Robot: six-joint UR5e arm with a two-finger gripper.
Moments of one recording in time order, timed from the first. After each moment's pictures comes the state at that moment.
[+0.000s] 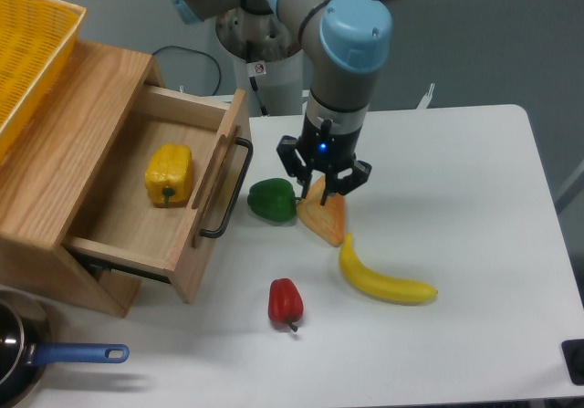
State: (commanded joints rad) arm 2.52 -1.69 -1.63 -1.29 1.35 0.77
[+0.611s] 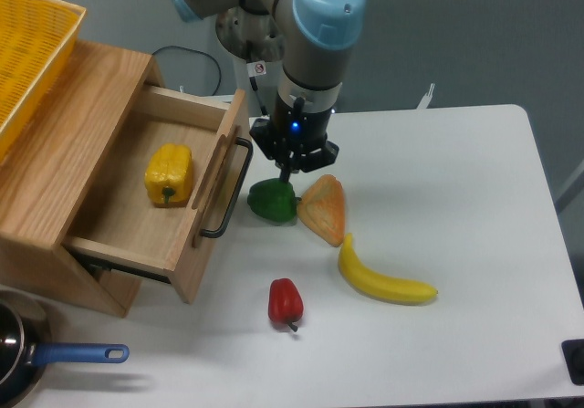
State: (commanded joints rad) arm 2.46 -1.65 -1.65 -1.39 1.35 0.75
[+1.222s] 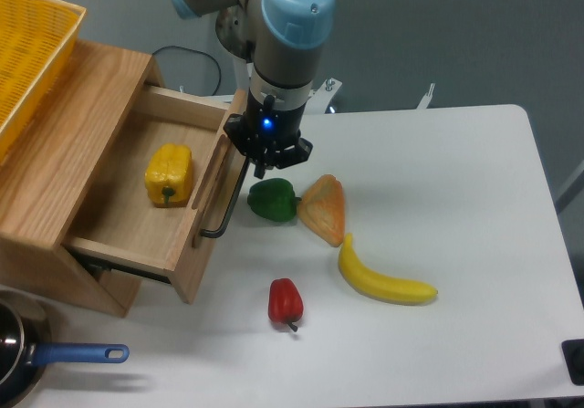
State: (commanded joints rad) arm 2.41 -1.65 -1.64 -1.38 1.34 0.69
